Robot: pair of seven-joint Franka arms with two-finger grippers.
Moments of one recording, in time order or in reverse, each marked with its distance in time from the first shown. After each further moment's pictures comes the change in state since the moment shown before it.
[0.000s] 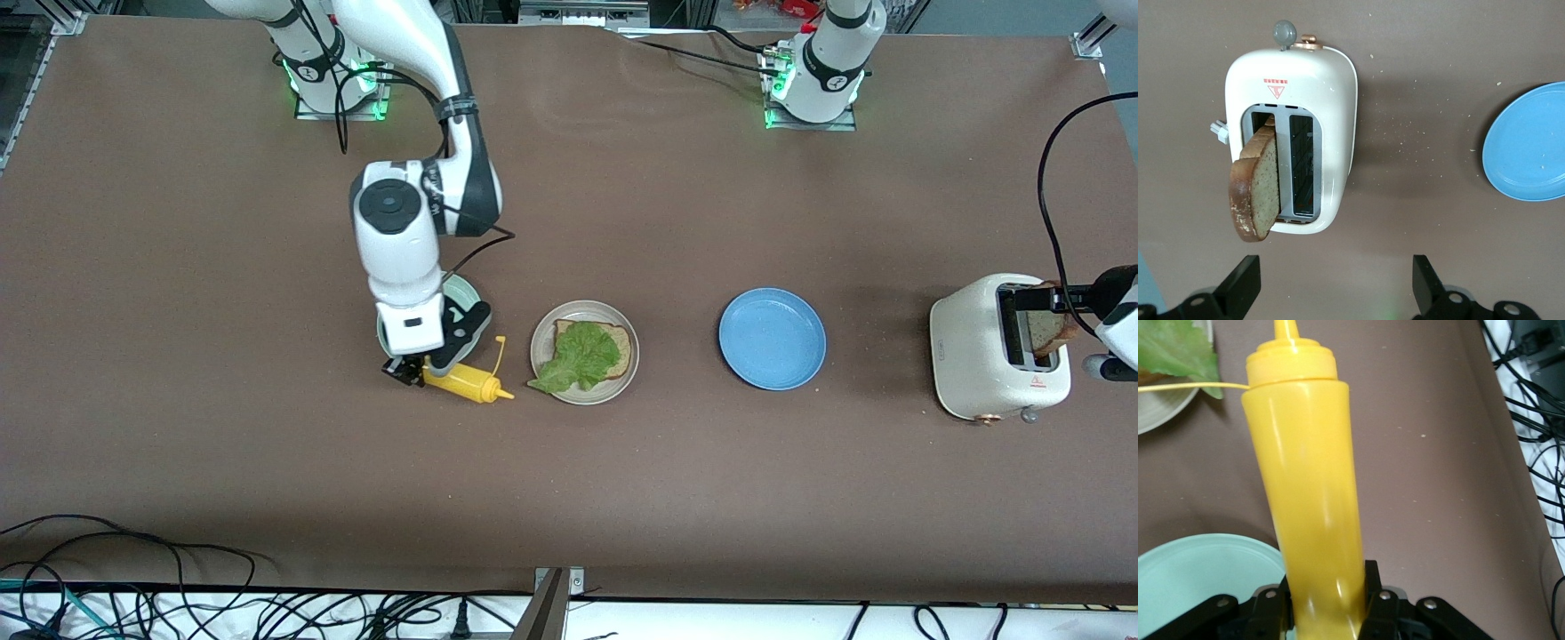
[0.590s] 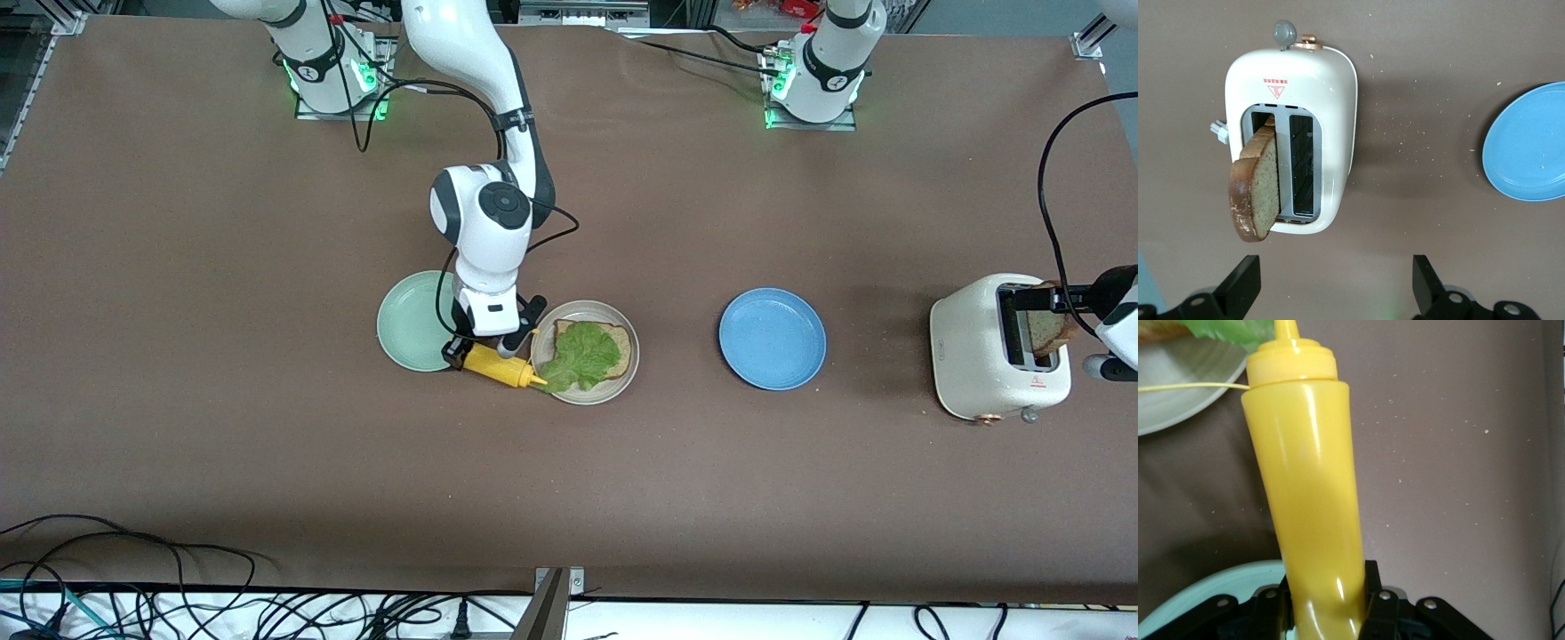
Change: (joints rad) left arm 0.000 0.000 0.000 0.000 0.000 0.000 0.000; right arm 0.100 0.196 0.005 0.036 -0.107 0.004 0.209
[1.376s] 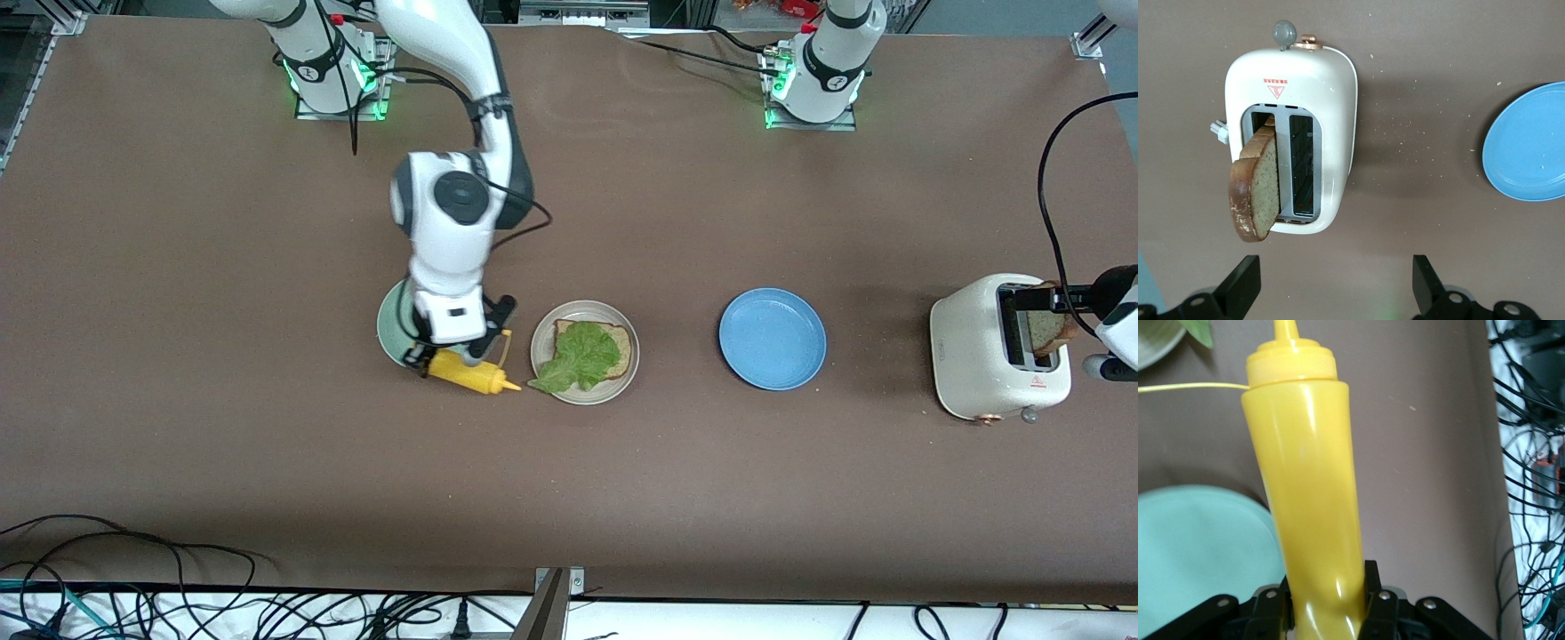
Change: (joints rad) left arm 0.000 0.000 0.000 0.000 0.000 0.000 0.000; right arm -0.037 -0.169 -0.161 0.004 0.064 -0.162 -0.306
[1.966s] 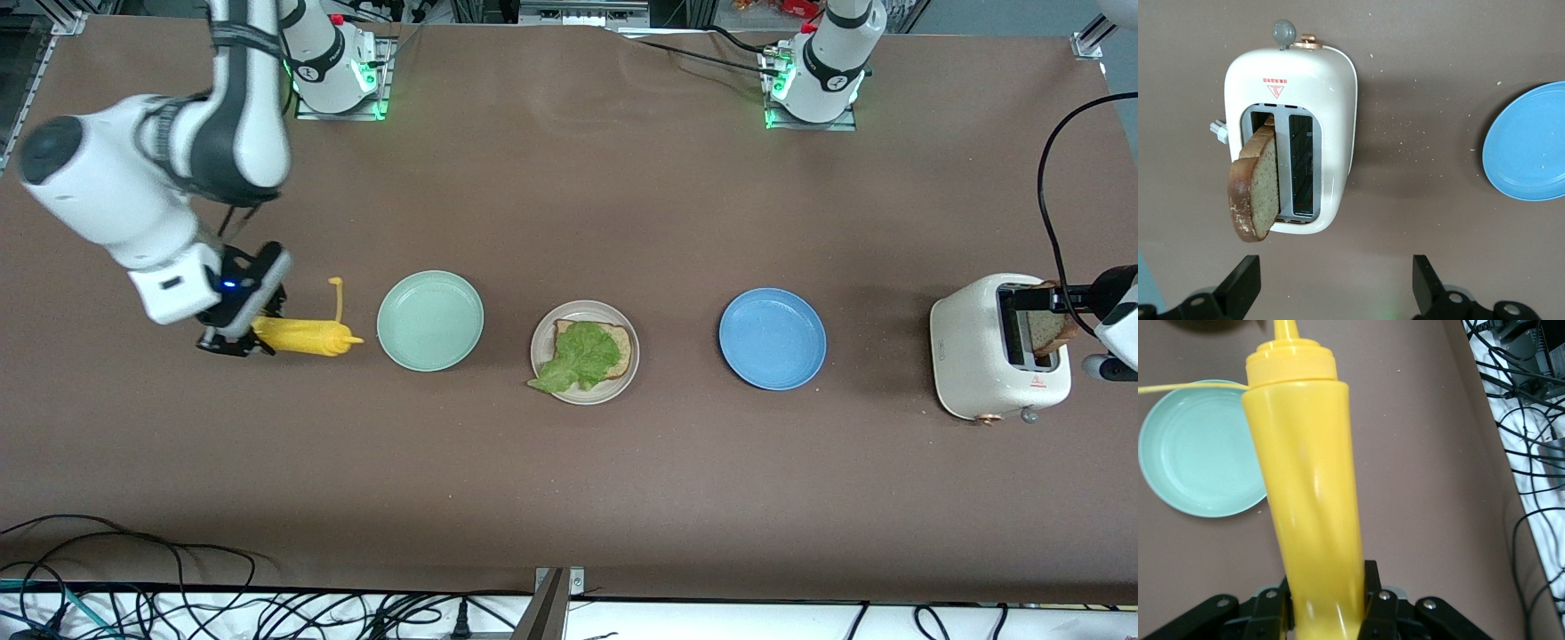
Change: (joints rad) left arm 0.000 0.000 0.000 -0.001 0.000 0.000 0.000; right arm -0.126 -0.423 -0.169 -0.316 0.292 -0.042 -0.726
